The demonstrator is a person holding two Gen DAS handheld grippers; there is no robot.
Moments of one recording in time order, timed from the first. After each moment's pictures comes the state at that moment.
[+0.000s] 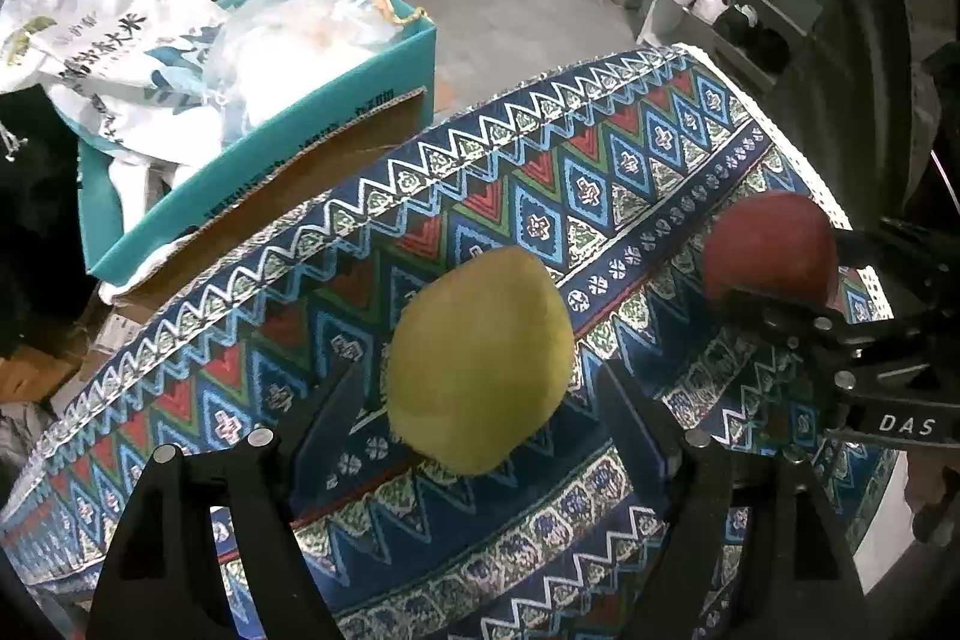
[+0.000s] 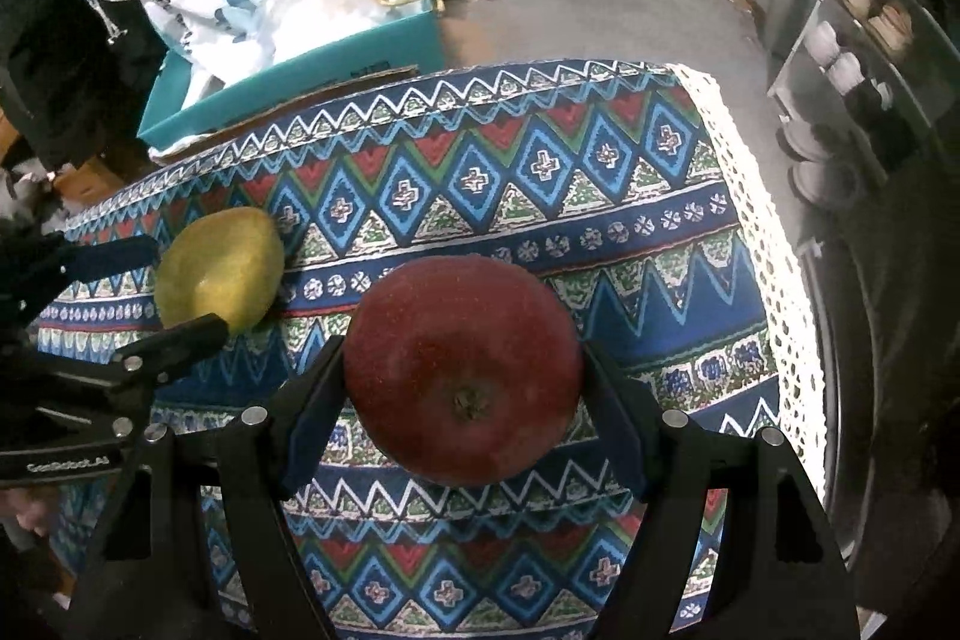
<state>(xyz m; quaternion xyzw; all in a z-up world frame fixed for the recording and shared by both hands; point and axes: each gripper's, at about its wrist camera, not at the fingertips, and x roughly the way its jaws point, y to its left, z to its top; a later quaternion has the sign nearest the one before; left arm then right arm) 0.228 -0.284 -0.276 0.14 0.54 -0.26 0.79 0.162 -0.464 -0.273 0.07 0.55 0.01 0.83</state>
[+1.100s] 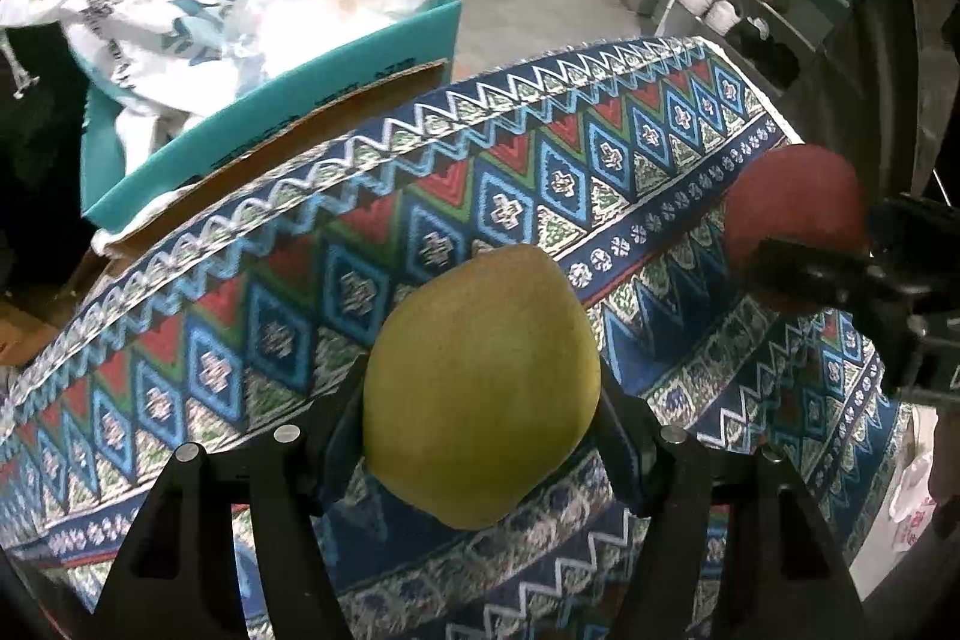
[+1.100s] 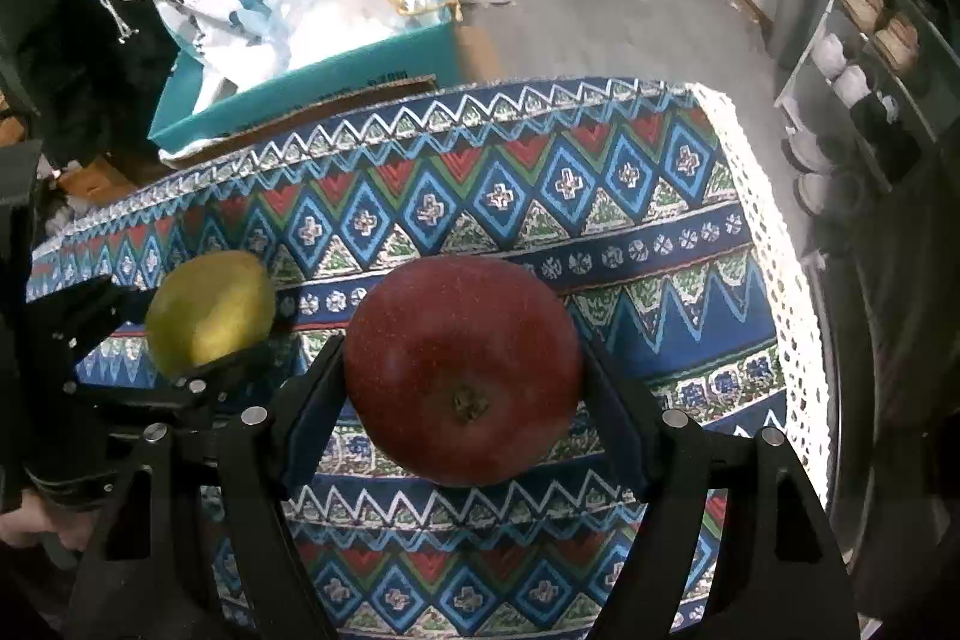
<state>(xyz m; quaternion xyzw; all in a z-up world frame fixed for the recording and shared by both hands) 0.216 -0.259 -0.286 0.11 0.54 -0.25 0.79 0.163 -0.449 -0.260 0.07 0.54 0.02 0.84</state>
